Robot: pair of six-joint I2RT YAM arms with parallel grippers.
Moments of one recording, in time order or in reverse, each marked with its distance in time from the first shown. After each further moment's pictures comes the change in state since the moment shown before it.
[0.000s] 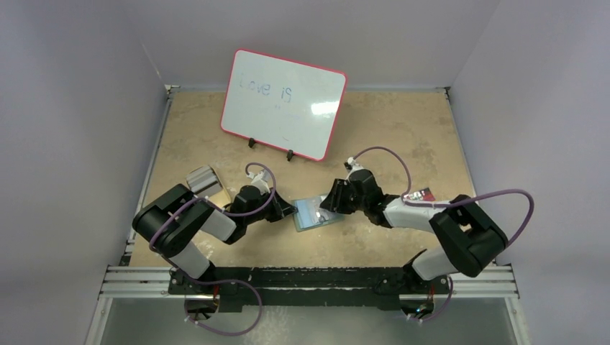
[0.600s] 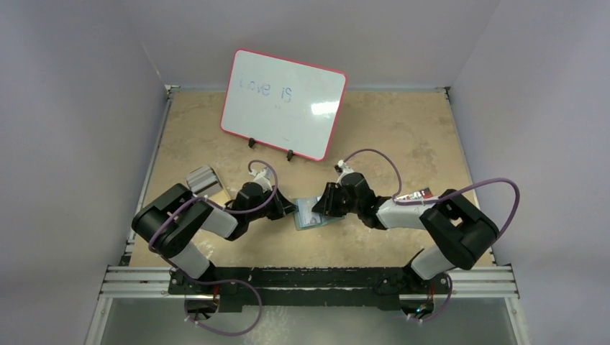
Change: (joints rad) left arm 0.000 -0.003 0.035 -0.055 0.009 0.019; right arm 0.092 0.087 0.018 0.112 -0.026 0.044
